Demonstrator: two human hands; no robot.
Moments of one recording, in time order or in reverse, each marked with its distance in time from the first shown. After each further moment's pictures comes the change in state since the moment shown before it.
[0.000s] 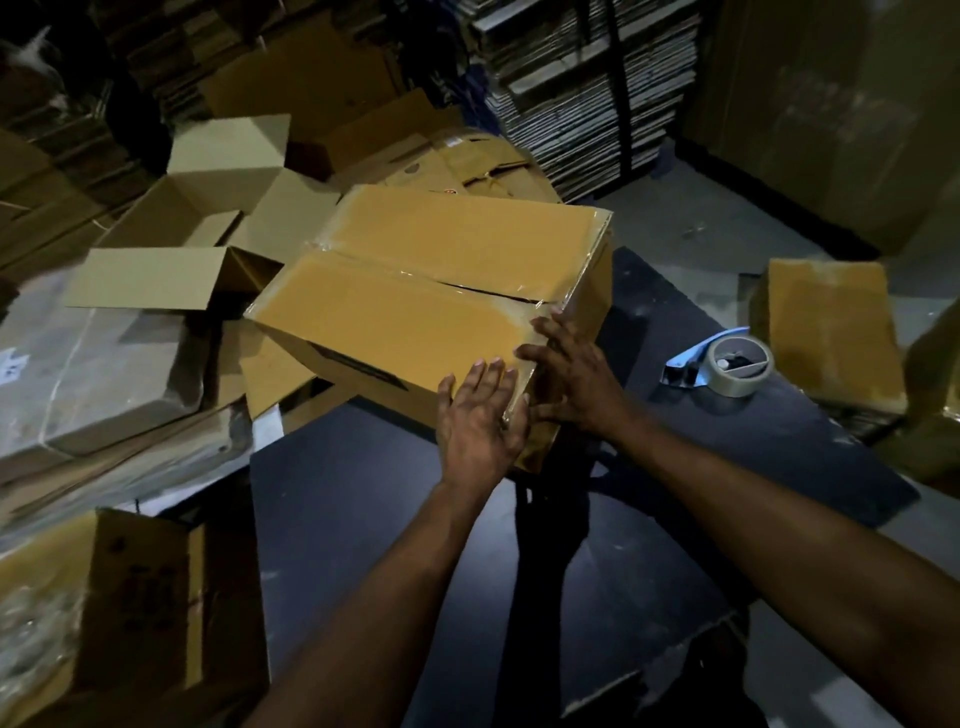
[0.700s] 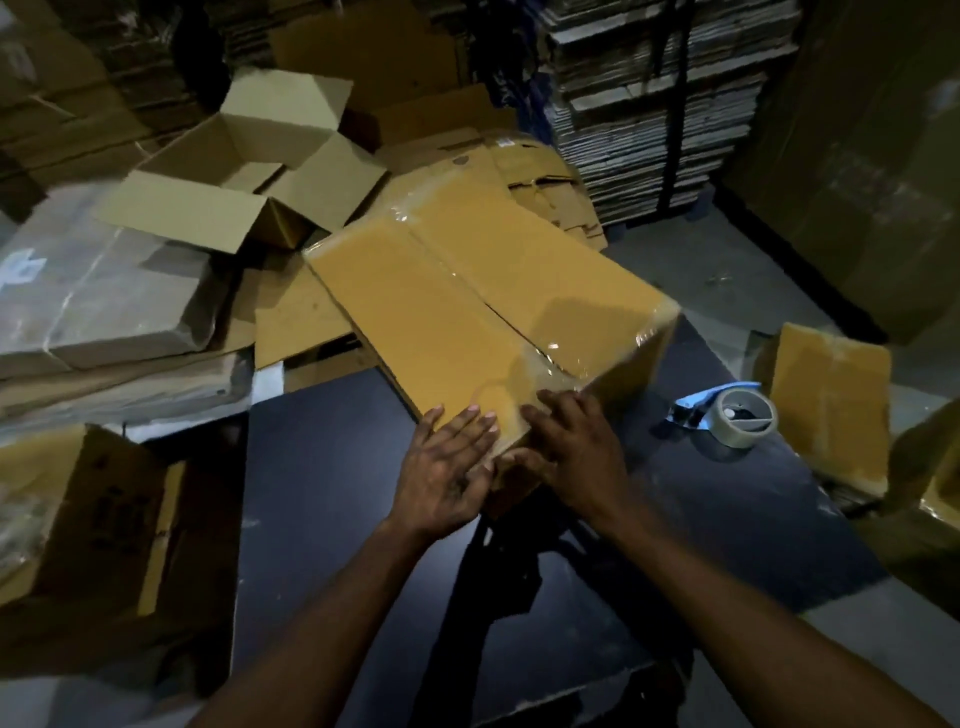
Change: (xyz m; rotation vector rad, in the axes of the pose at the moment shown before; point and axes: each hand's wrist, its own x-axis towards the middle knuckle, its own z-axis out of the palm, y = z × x) left_hand -0.072 -0.037 -0.035 -0.259 0.151 0.184; right_hand -0.046 -0.081 -0.005 -0.201 -0.004 0.069
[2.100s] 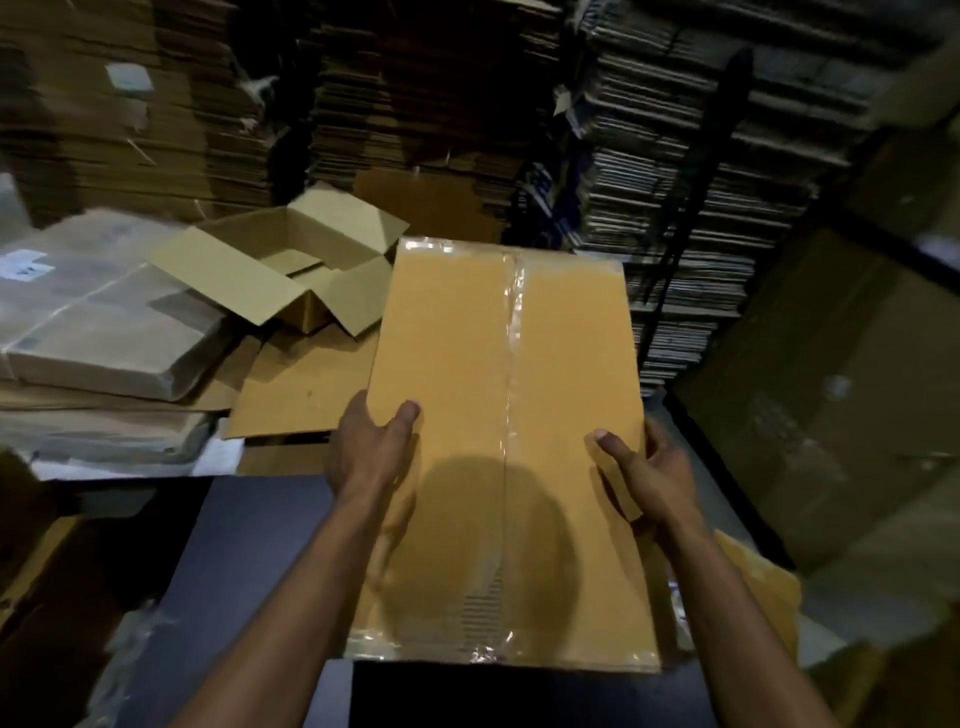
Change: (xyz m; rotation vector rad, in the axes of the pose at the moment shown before) left_hand 0.133 -0.042 -0.144 -0.476 0.388 -1.148; right_hand 0.155 -0.004 -0.152 0.485 0.075 0.614
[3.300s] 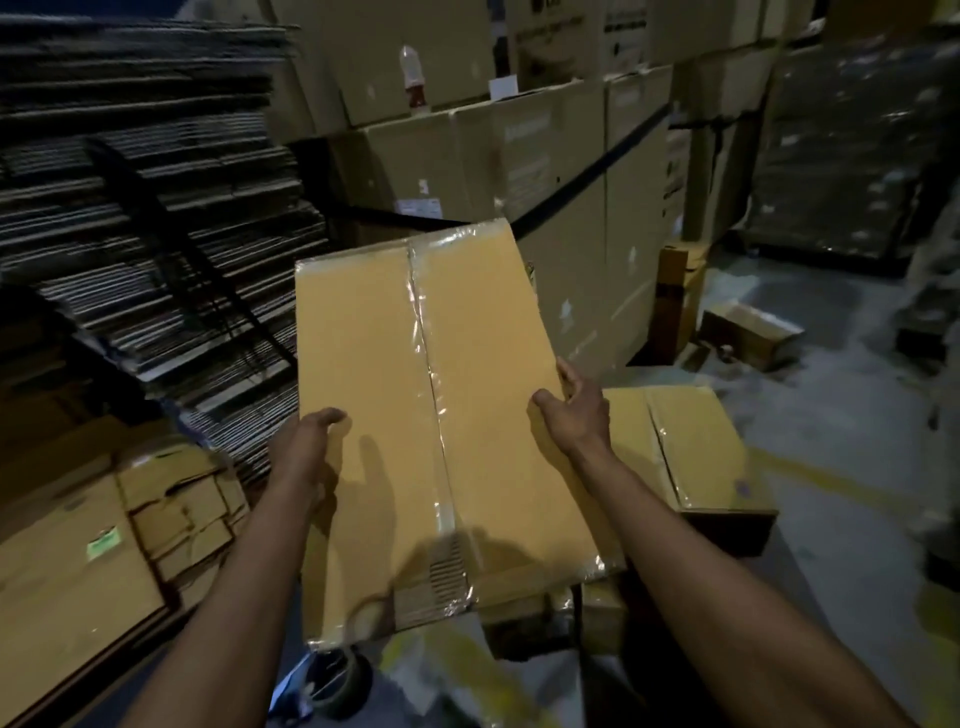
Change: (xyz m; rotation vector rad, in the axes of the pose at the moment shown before) left_hand -0.345 0.262 0.498 -0.111 -0.587 0.015; right_hand -0.008 0.253 -0.561 0.228 0.636 0.175
